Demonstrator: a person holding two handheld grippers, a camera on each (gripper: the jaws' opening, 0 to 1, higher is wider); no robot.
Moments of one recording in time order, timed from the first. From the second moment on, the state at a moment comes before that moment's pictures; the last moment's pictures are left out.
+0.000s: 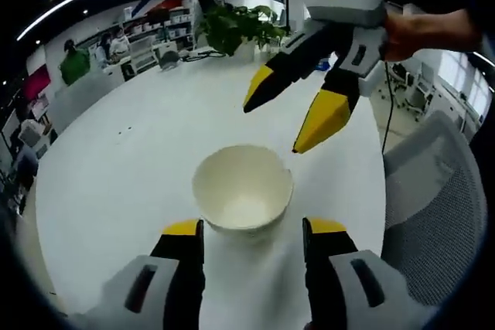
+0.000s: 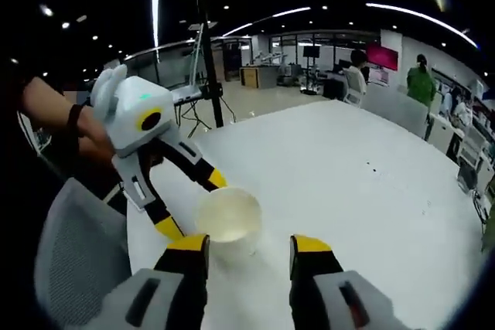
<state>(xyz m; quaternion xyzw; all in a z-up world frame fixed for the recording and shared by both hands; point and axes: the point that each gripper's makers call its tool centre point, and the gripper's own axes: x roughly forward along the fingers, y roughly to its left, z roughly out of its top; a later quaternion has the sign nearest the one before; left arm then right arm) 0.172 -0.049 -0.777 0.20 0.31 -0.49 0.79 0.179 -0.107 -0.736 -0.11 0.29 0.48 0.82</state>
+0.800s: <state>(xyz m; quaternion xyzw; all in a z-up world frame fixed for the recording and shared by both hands) 0.229 -0.041 -0.778 0.24 0.31 -0.49 0.78 0.224 -0.058 -0.781 -0.20 0.30 0.52 0.78</state>
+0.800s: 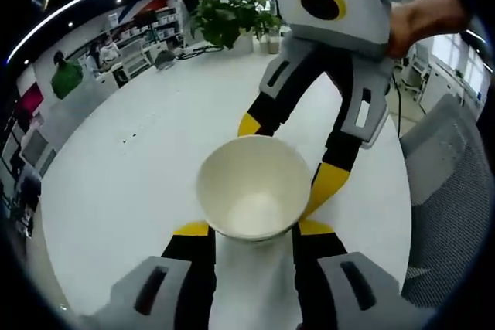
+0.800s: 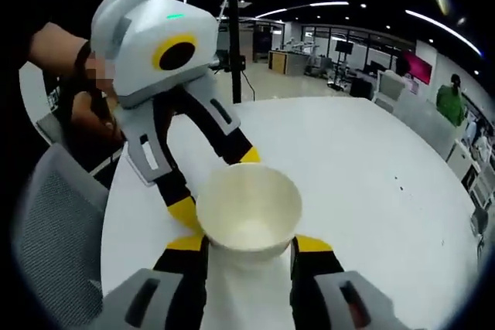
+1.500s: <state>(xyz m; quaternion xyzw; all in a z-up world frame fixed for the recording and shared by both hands) 0.207 -0.001 -0.776 0.13 0.33 -0.41 0.84 0.211 -0.088 -0.786 -0.15 0.31 0.41 0.84</state>
